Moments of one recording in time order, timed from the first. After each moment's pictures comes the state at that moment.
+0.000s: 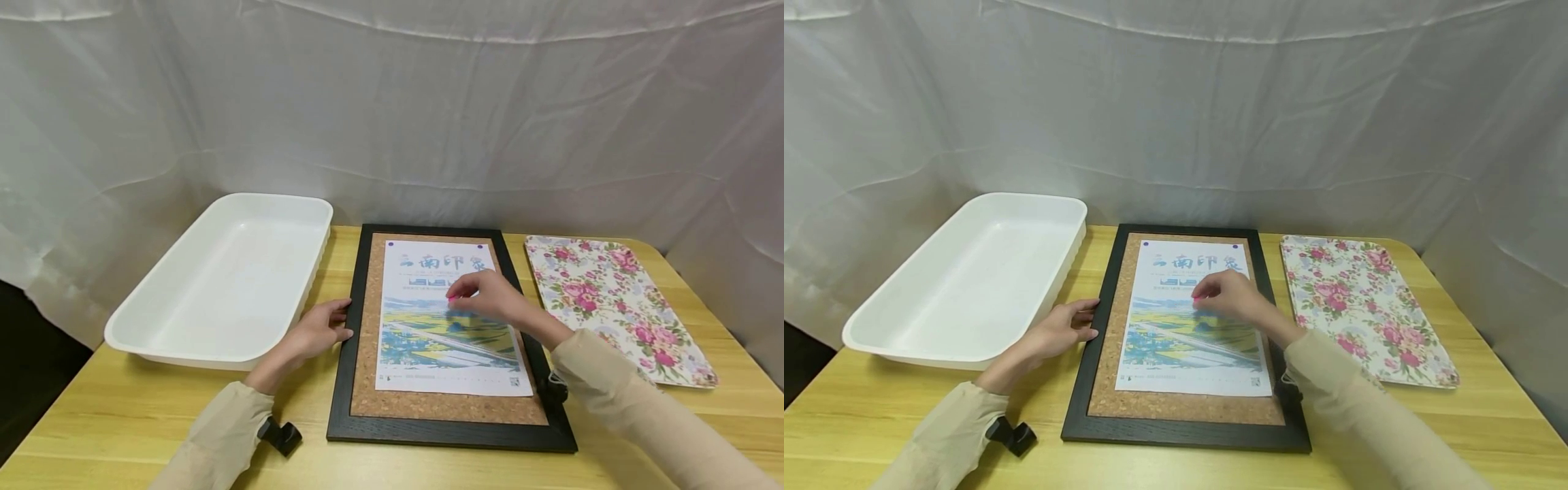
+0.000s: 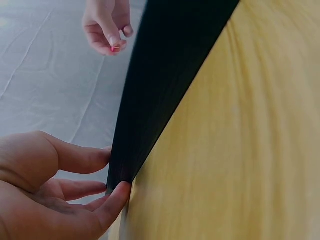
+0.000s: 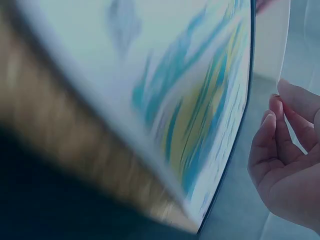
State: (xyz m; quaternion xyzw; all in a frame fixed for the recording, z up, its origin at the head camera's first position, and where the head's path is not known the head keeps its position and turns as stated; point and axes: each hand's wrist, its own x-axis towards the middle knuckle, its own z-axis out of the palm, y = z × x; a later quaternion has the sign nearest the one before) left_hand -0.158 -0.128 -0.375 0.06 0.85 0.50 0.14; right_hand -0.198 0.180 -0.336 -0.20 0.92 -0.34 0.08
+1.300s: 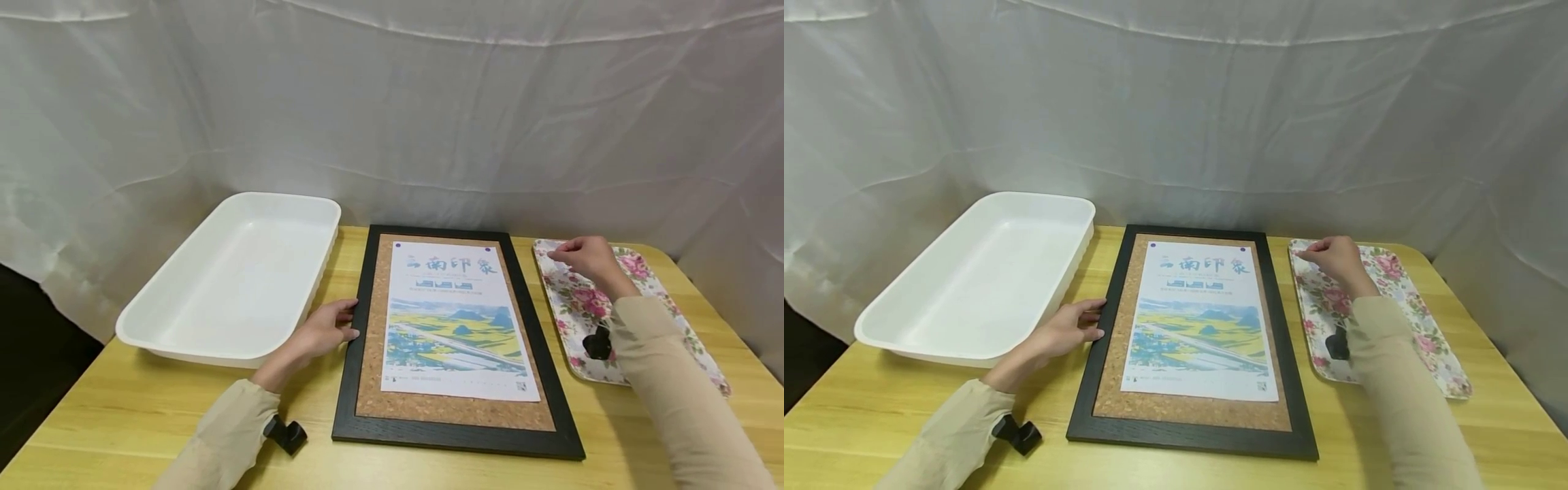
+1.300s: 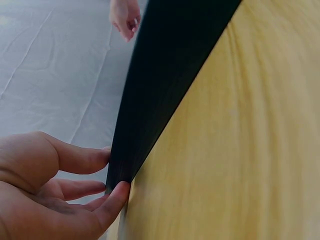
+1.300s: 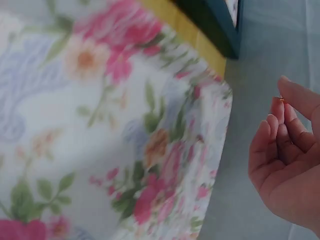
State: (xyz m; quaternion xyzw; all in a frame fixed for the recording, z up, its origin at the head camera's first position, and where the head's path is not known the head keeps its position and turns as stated) left_hand -0.158 -0.129 -0.377 0.05 0.85 0.51 0.14; right_hand -0.261 0.320 -0.327 -0.01 0.94 -0.35 -0.01
